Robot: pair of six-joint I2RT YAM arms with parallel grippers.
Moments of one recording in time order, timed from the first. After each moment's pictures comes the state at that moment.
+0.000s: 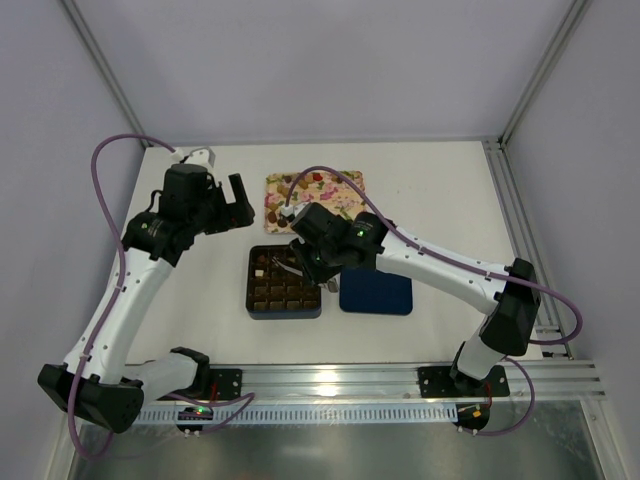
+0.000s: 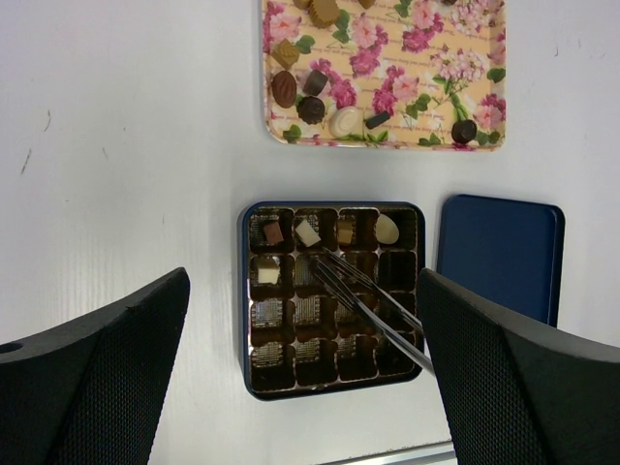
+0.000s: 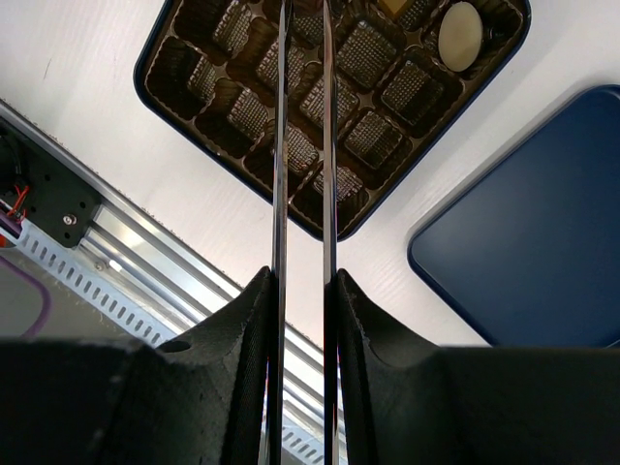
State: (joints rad) left arm -0.33 1.13 1.30 -0.83 -0.07 -0.42; right arm 1.05 1.64 1.55 -0.90 0.06 0.42
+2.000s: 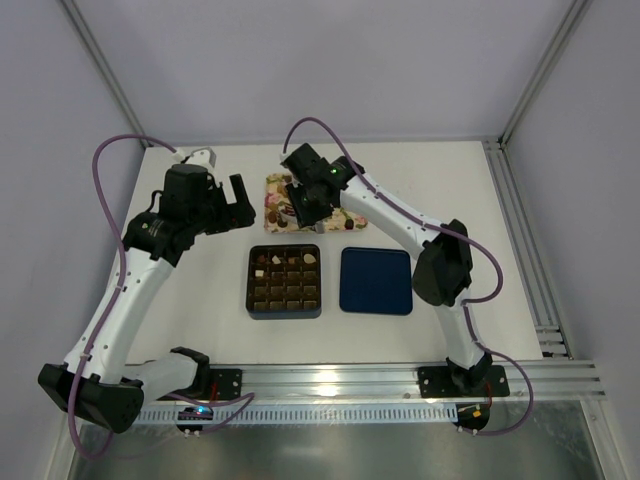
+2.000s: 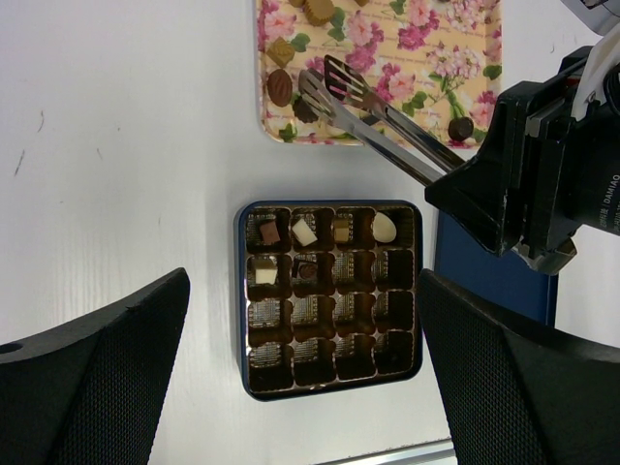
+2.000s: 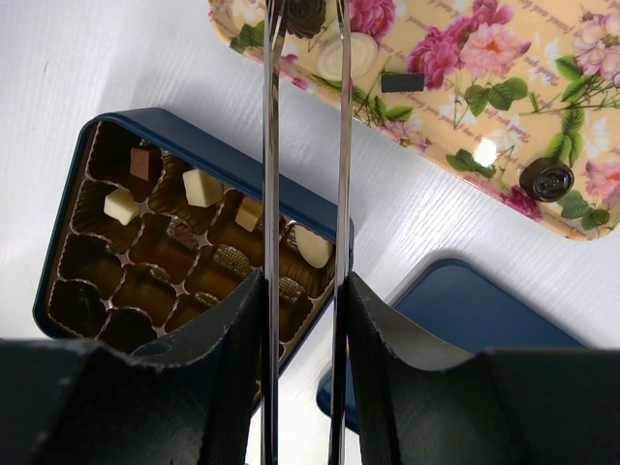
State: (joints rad) left arm -0.32 1.13 1.30 -0.82 -0.06 -0.42; right arm 0.79 2.12 2.09 -0.99 0.06 0.29
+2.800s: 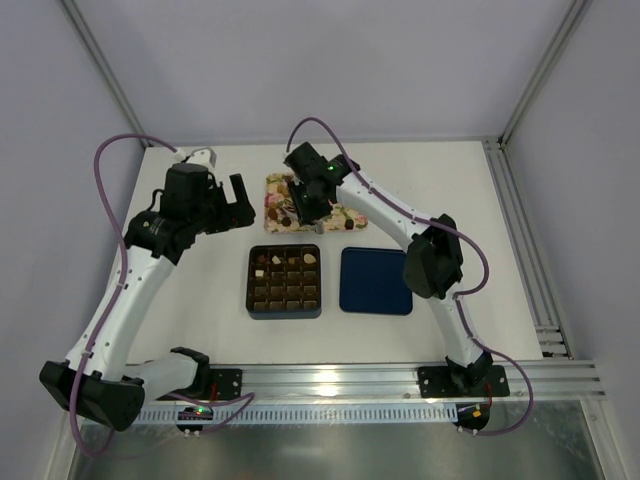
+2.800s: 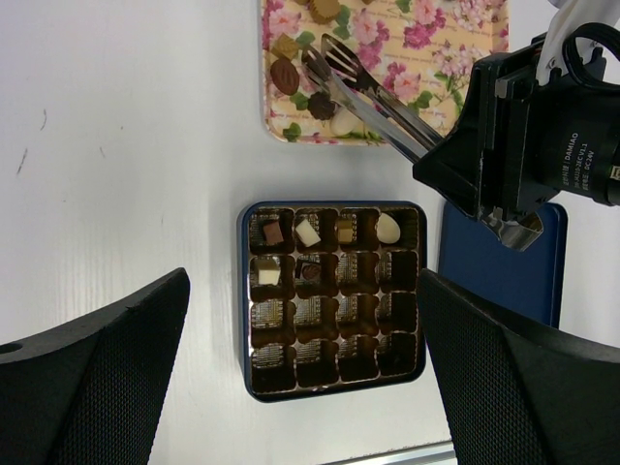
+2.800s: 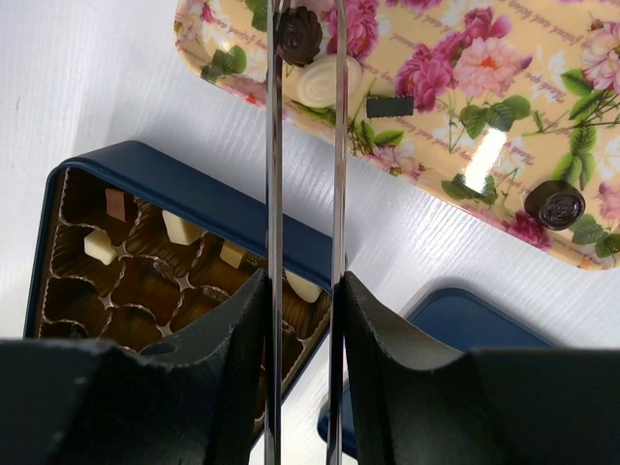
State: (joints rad) left arm -0.32 1.14 1.30 -0.82 -0.06 -0.42; right arm 0.75 2.22 2.15 -0.98 0.02 0.31
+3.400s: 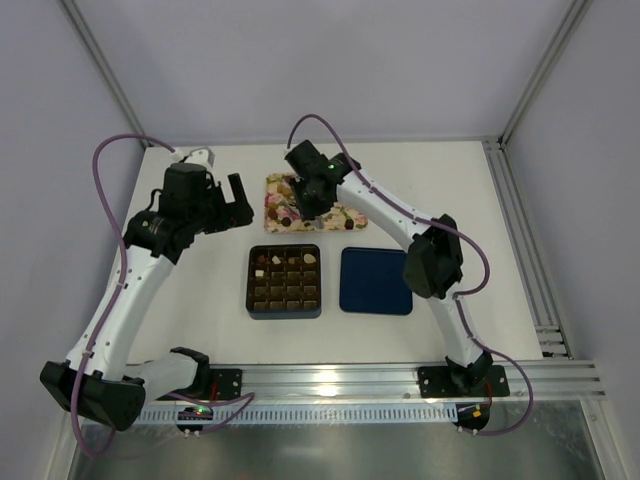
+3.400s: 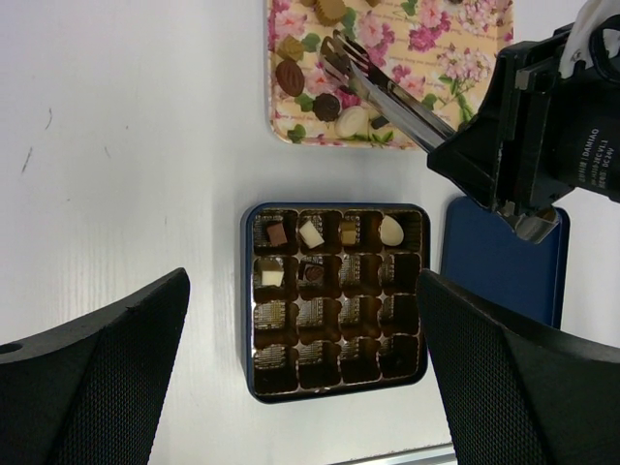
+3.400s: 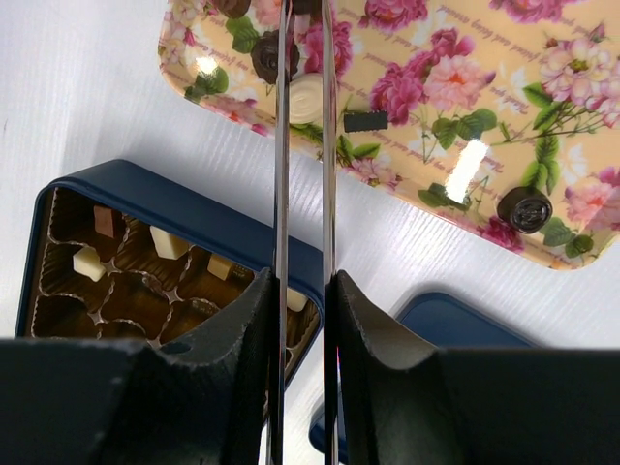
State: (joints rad) left arm -0.31 1.15 1.30 -0.82 -0.06 -0.42; right arm 0.75 2.22 2.17 -0.98 0.07 0.31
